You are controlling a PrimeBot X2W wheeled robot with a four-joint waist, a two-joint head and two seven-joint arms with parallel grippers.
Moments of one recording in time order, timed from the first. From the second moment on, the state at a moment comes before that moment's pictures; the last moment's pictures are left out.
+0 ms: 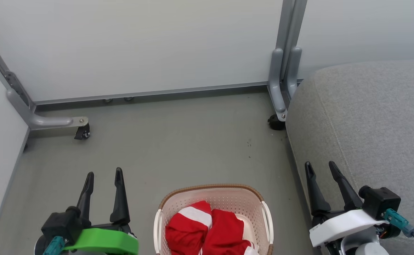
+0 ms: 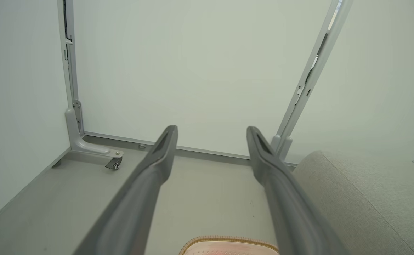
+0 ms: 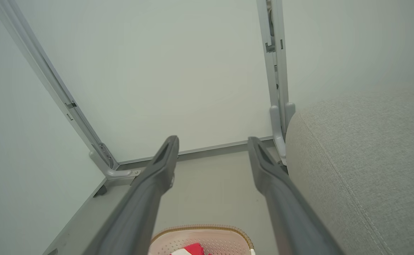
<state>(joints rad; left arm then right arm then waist) 0.05 0.05 -0.11 0.04 -0.35 0.00 -0.20 0.02 -0.05 0.09 0.11 0.31 0.13 -0.20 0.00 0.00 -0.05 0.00</state>
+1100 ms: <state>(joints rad) 0.13 0.05 -0.14 0.06 -0.14 0.00 -0.26 0.08 -0.05 0.12 0.12 0.09 0.13 -0.26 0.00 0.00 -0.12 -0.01</state>
